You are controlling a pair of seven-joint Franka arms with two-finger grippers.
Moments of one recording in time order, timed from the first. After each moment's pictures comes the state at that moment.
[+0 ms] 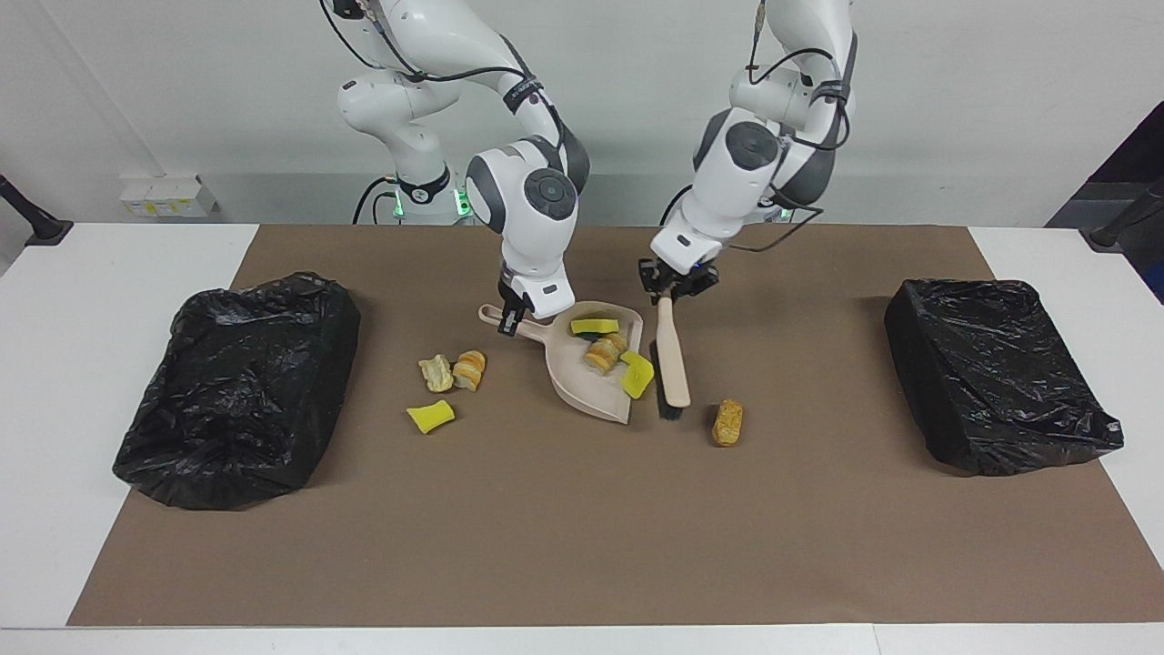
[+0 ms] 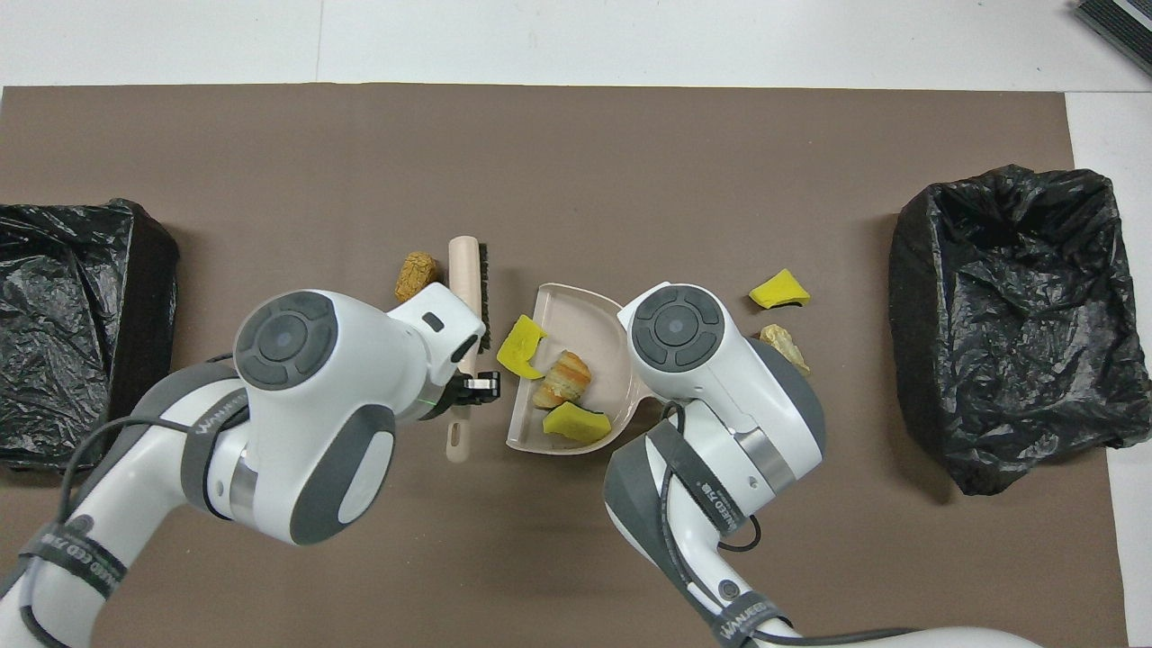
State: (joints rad) left arm -0.40 0.04 -0.10 -2.08 -0.22 2.14 -0.35; right arm 0.54 0.22 -0.02 -1.93 -0.17 1.94 -0.72
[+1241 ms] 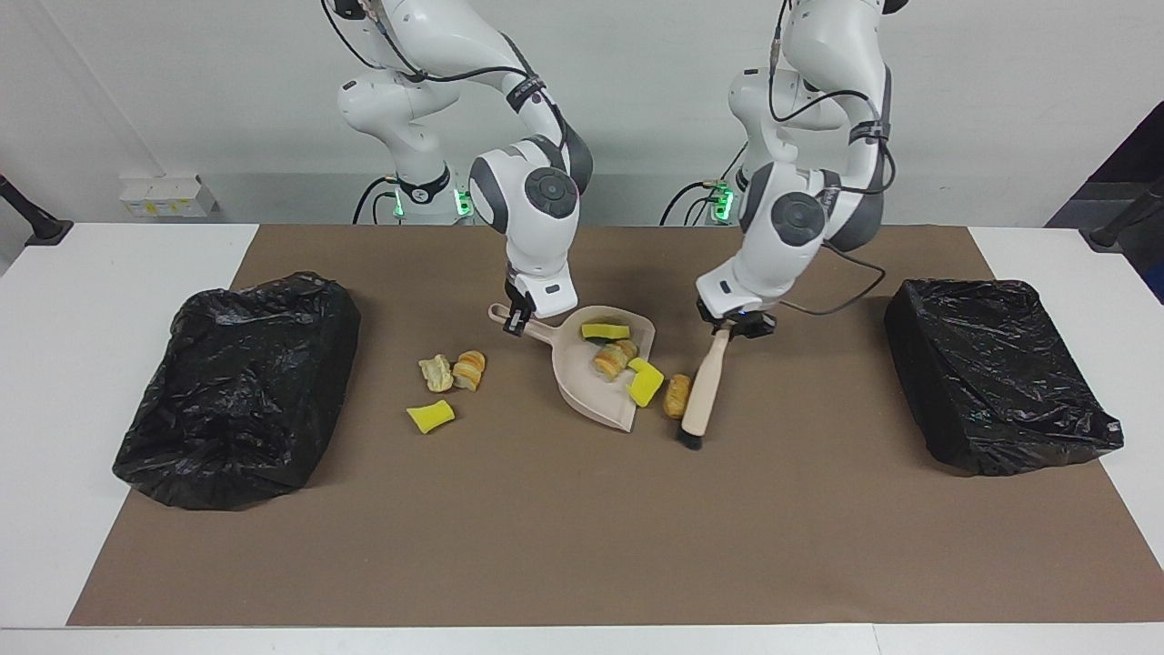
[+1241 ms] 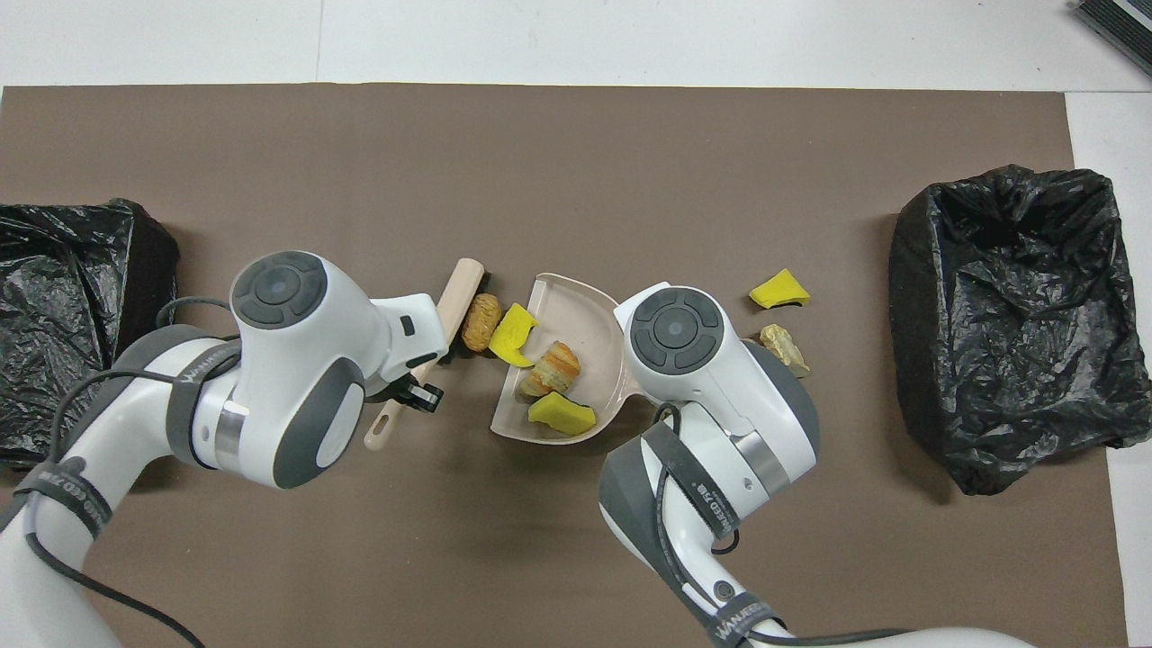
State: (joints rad) left arm -0.33 0.12 -0.13 -2.09 -0.11 2.05 0.12; right arm 0.55 0.22 -0.02 -1.94 -0.13 1.97 -0.66
